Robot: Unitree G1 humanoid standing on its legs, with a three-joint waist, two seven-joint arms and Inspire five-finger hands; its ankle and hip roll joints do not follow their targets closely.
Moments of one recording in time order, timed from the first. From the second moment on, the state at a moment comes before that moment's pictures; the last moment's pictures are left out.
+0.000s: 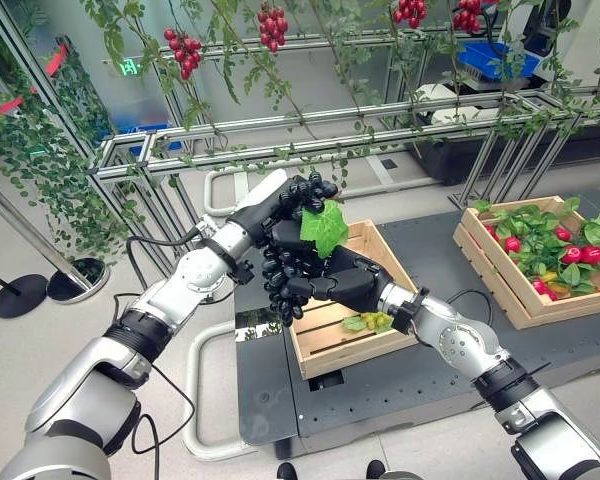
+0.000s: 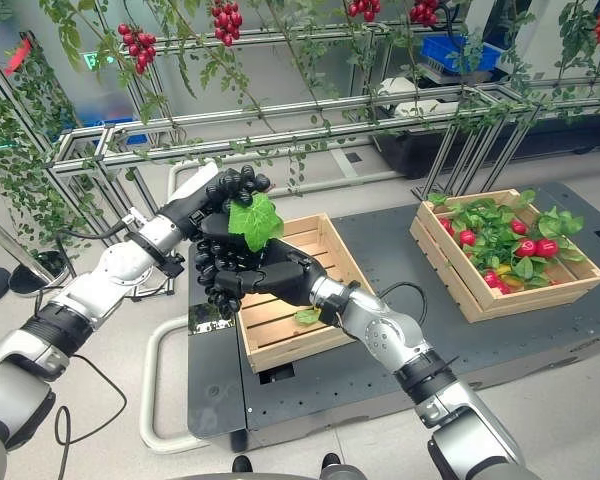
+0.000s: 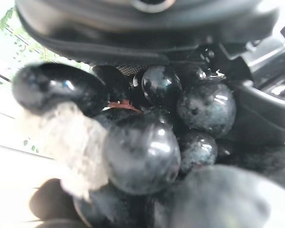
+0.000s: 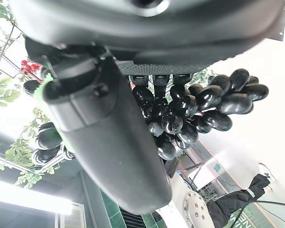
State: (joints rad) left arm -0.73 0.70 -0.61 0.48 -0.13 -0.41 -0.03; right arm -0.49 -0.44 0.48 0.20 1.12 0.27 0.38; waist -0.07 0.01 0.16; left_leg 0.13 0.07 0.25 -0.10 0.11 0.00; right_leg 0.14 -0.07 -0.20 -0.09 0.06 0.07
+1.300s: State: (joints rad) left arm -0.70 0.53 -0.52 0.34 -0.30 -0.31 0.00; right arm -0.43 -0.34 0.48 0.23 1.19 0.14 0.31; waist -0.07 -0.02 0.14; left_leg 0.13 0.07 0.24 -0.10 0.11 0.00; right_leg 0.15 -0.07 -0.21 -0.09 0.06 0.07
